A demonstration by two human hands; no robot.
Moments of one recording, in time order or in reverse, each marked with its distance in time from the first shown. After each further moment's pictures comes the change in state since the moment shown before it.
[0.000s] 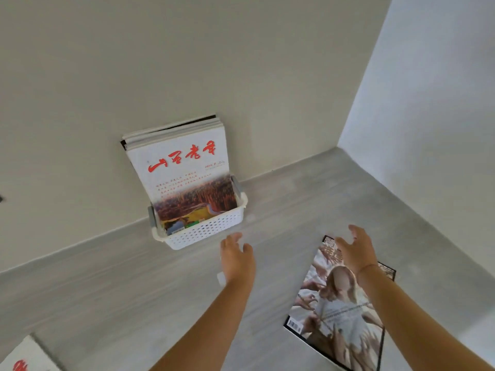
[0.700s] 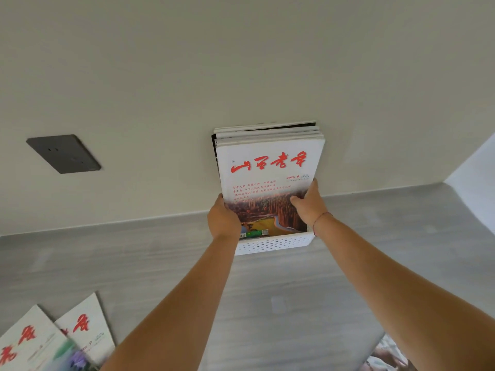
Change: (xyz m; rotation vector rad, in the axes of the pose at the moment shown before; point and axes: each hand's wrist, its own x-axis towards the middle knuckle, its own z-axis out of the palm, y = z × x) left_hand 0.149 0.009 -0.125 0.071 0.355 -0.049; right_hand 0.022 -0.205 0.215 0.101 -0.463 -0.359
